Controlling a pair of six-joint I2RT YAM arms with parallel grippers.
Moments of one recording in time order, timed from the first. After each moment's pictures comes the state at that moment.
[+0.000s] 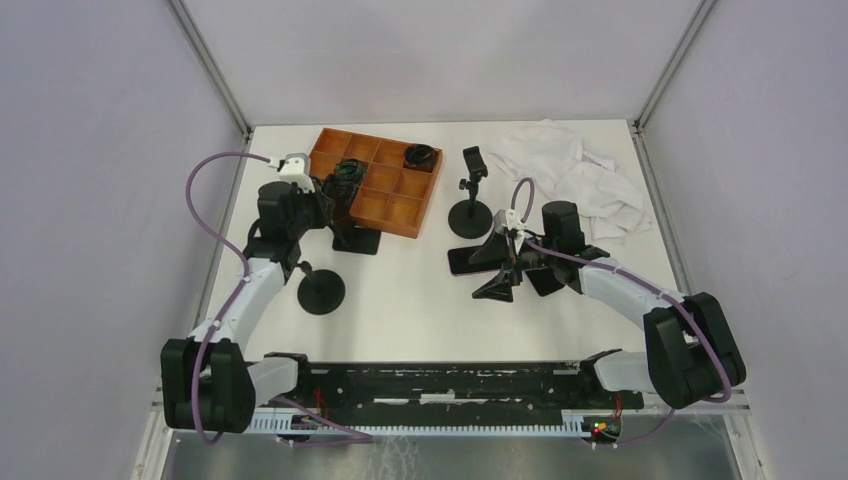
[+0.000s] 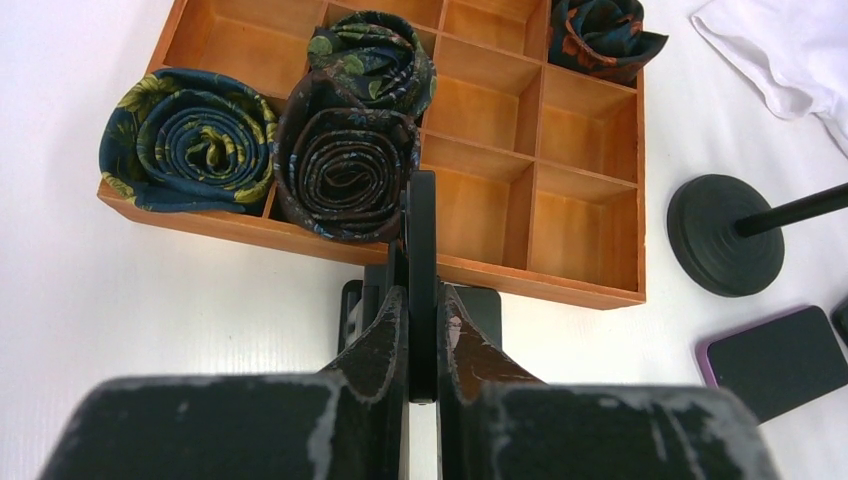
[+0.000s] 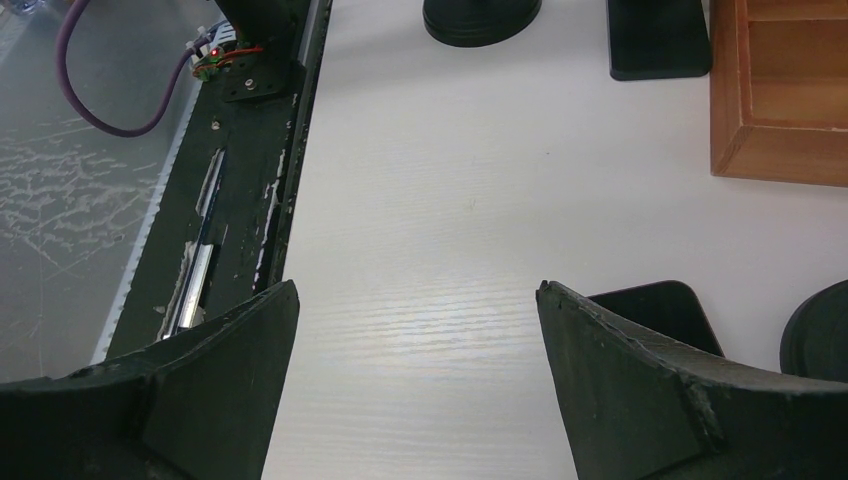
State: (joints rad) left arm -0.06 1.16 0.72 0.05 0.13 -0.18; right arm 0.34 1.32 0.61 0.12 -1.23 -0.38
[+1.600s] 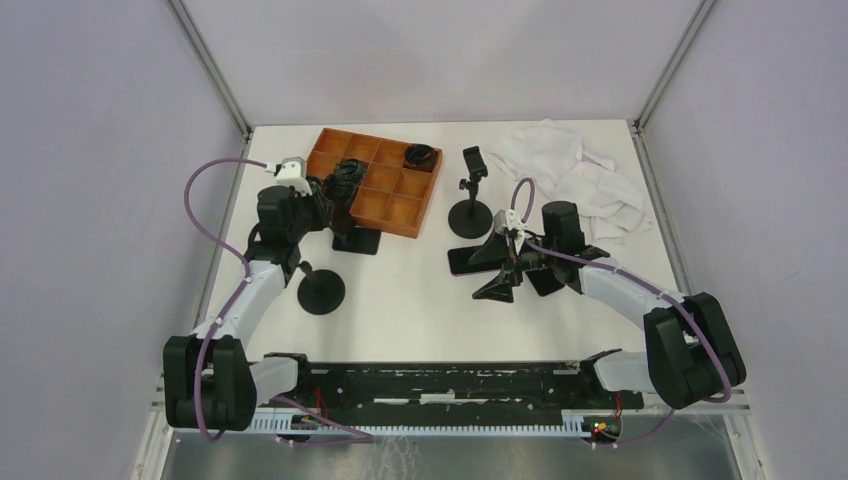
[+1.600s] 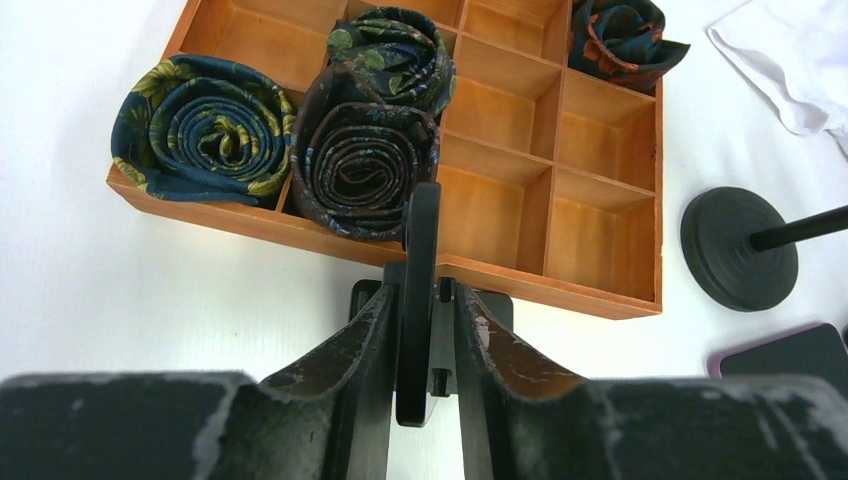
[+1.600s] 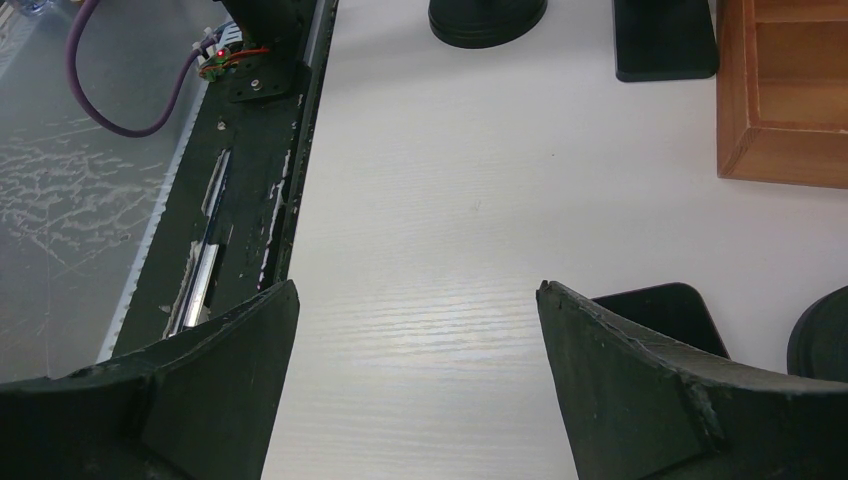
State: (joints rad) left arm -0.04 1.17 0.68 0.12 0.13 -0.20; right arm 0.34 1.32 0.61 0.11 -1.24 -0.38
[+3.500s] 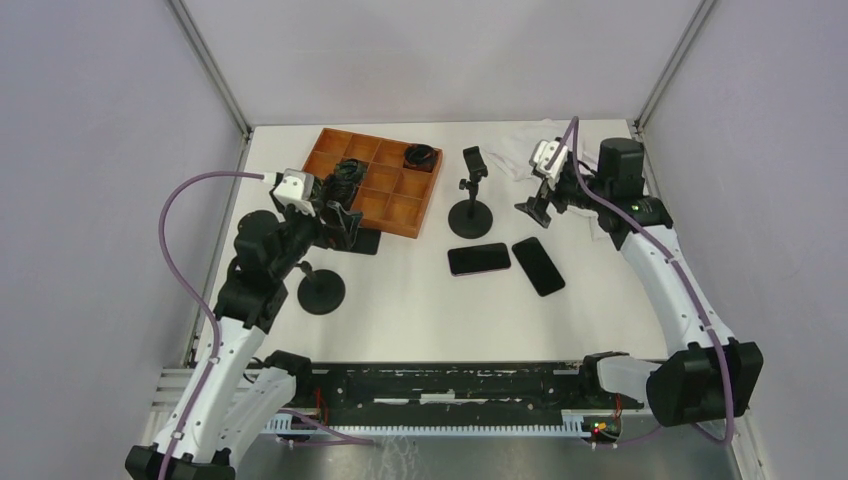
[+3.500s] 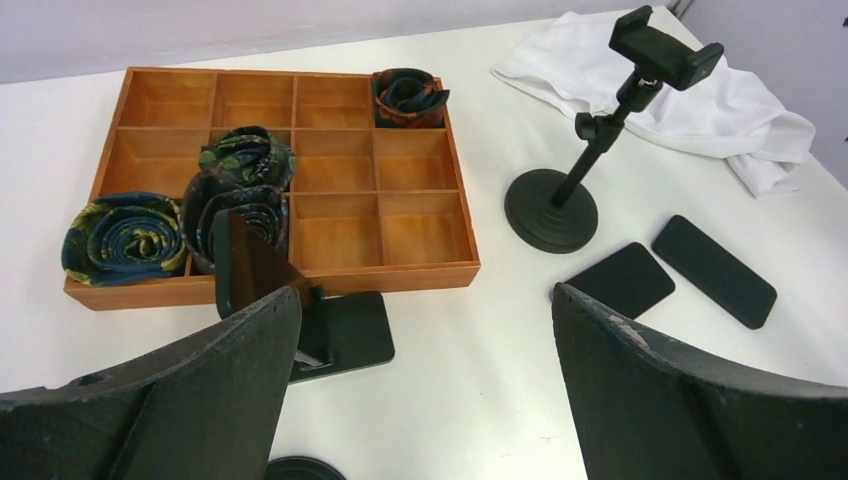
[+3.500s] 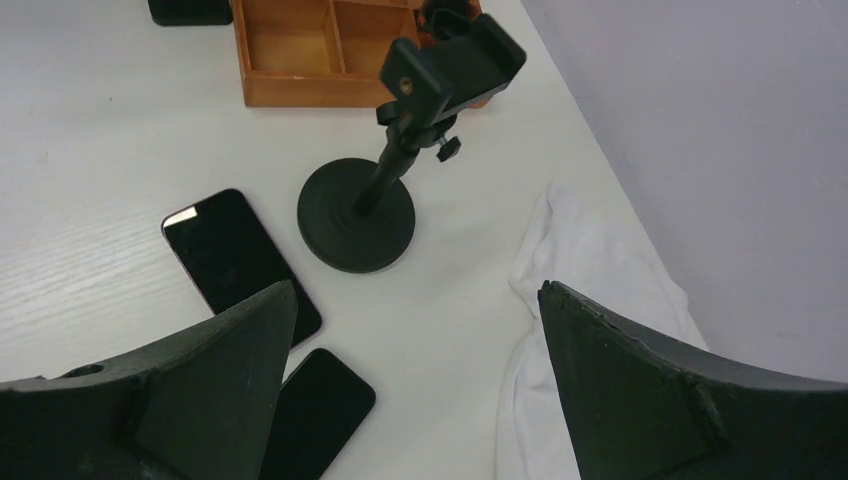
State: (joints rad) left arm -0.24 0.73 0.77 -0.19 0.18 -0.13; right arm 0.11 1.20 1.08 -0.41 -0.75 -0.80
